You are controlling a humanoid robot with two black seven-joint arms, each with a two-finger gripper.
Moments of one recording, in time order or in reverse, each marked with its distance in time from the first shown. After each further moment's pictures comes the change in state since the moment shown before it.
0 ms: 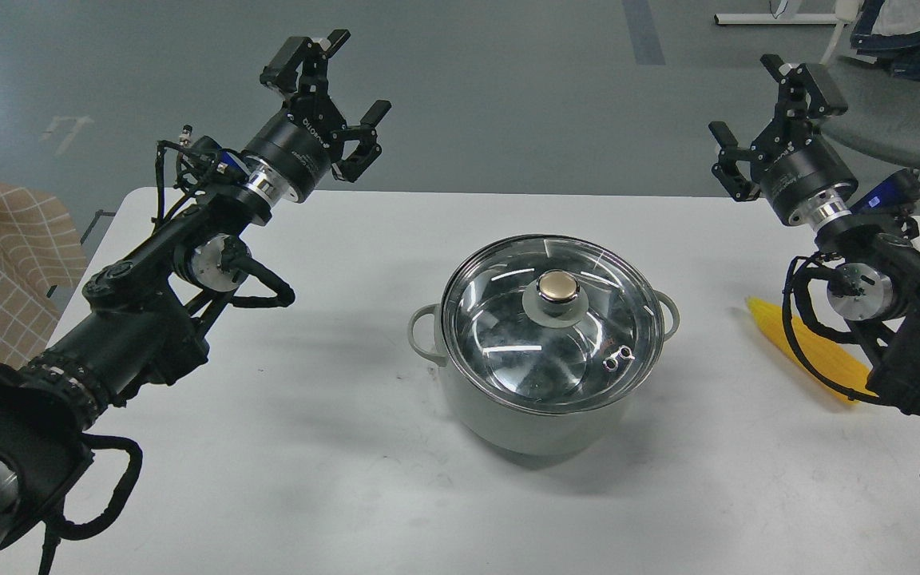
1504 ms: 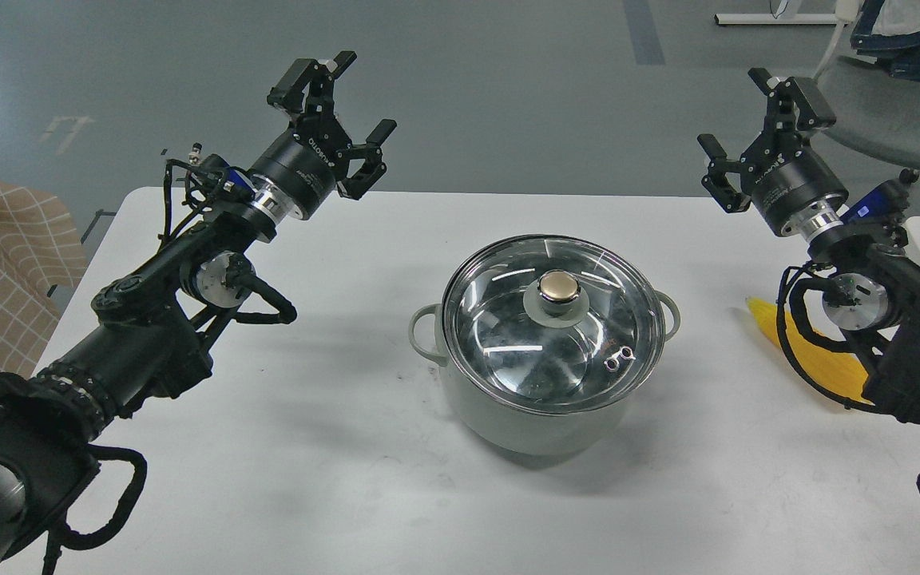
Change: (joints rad) left arm 0.018 -0.020 0.004 0.028 0.008 -0.031 -0.023; right arm -0.013 0.006 -0.003 0.003 -0.002 0.034 0.000
